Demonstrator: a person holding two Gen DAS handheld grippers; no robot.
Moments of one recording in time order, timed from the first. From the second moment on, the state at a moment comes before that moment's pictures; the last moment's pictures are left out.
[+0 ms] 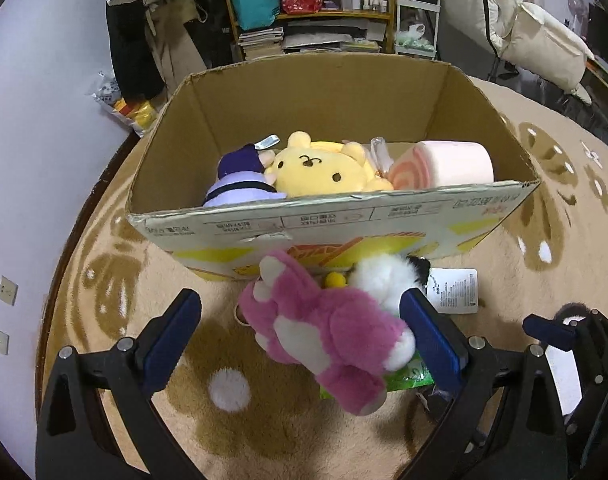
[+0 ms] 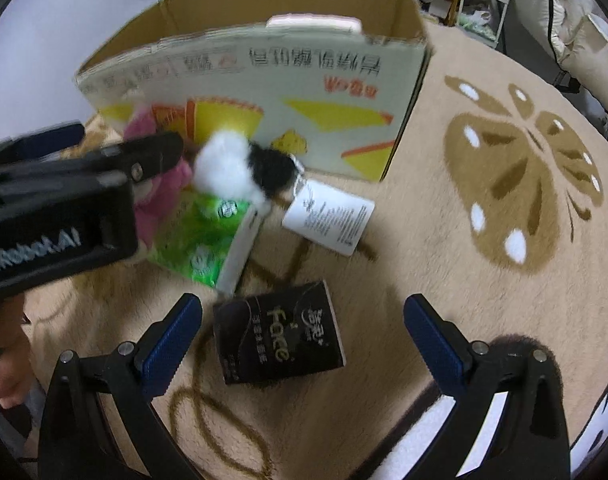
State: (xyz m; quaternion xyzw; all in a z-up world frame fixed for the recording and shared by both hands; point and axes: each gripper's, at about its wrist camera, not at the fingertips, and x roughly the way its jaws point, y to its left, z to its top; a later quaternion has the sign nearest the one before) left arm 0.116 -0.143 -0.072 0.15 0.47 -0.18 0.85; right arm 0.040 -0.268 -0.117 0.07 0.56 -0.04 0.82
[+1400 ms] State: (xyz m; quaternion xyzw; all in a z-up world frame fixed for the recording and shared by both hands) left arm 0.057 -0.070 -0.039 0.09 0.41 -0.16 0.89; right arm 0.017 -0.277 -0.021 0.11 0.38 -0.05 0.92
